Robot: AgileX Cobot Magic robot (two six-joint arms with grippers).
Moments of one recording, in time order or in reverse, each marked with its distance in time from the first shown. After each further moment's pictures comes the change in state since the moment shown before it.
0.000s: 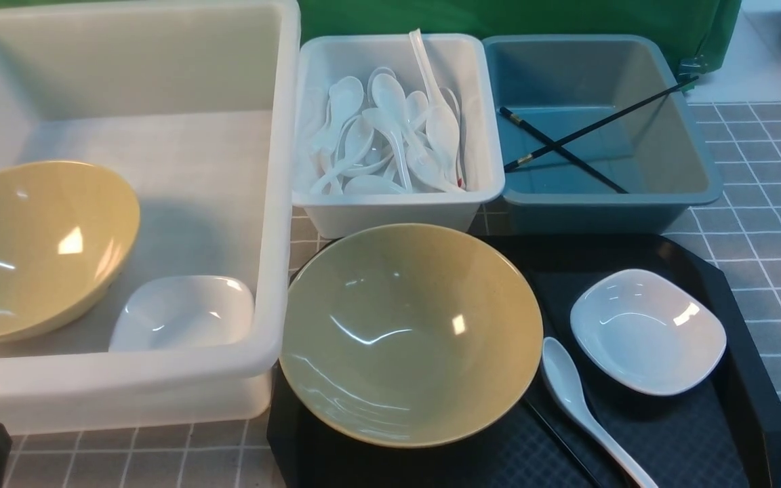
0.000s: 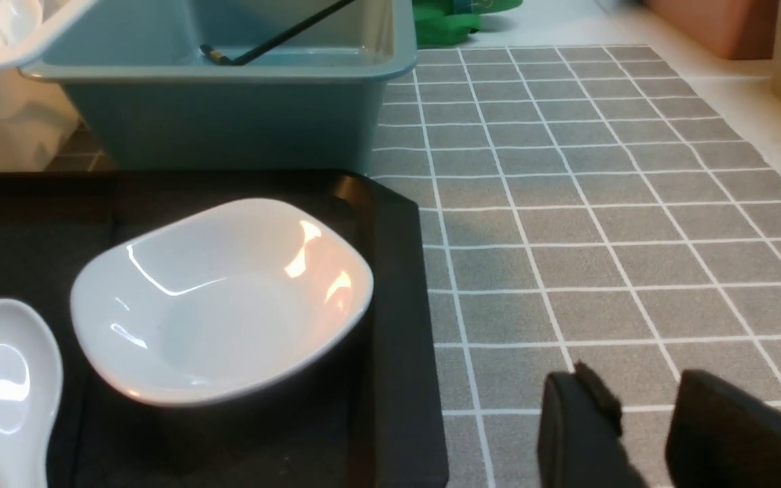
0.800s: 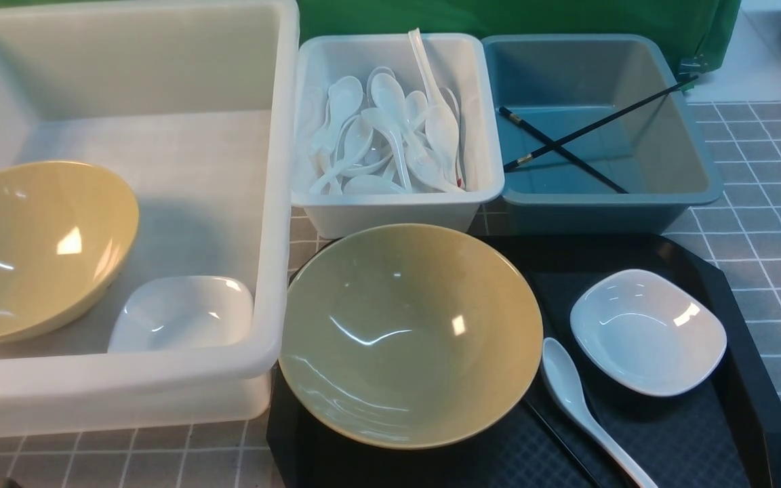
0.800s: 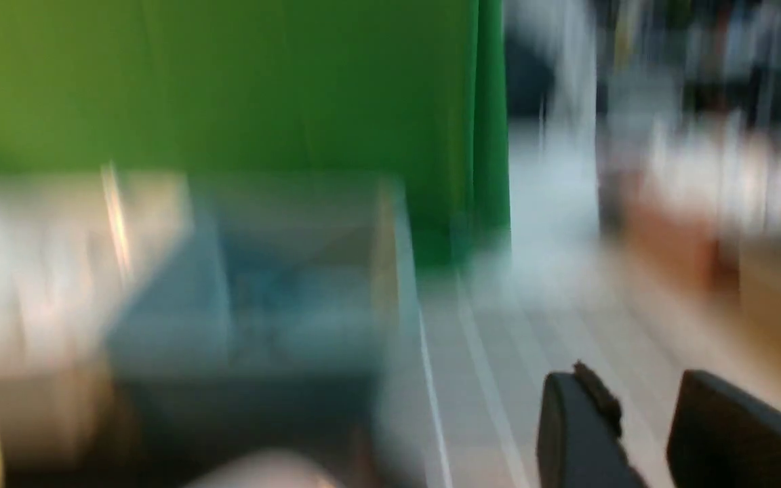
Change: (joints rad) right arm 0.000 0.000 0.002 -0.015 -0.512 0.049; left arm 0.000 0.000 0.001 0.046 -0.407 -0.011
